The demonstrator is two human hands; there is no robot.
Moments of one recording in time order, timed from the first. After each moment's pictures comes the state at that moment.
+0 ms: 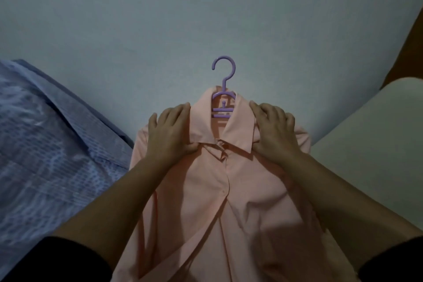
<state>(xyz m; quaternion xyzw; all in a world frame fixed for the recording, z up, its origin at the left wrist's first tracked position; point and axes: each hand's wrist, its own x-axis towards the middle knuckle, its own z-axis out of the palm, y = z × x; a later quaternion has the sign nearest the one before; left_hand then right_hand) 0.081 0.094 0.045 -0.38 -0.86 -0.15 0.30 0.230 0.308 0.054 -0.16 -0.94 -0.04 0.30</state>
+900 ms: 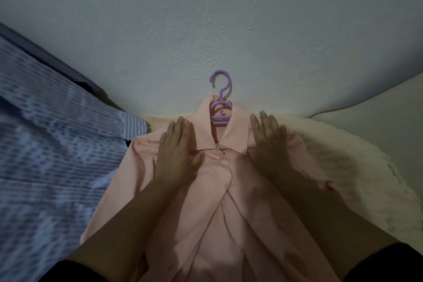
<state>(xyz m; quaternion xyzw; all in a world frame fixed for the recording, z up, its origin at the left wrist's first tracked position) 0.032 0.133 -0.176 -0.33 -0.92 -0.20 0.06 0.140 0.334 -0.173 -0.22 -0.96 0.05 0.15</state>
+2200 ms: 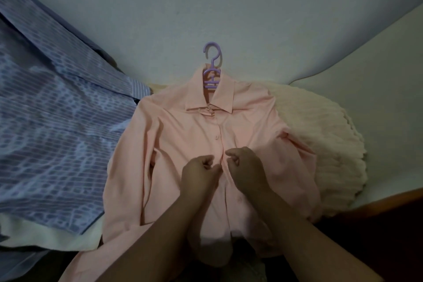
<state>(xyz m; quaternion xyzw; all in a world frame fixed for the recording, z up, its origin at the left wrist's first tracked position) 0.228 0.094 -0.172 -0.09 -0.86 -0.46 -0.19 0.284 0.202 -0.161 -0.27 -0.90 0.32 0.14</state>
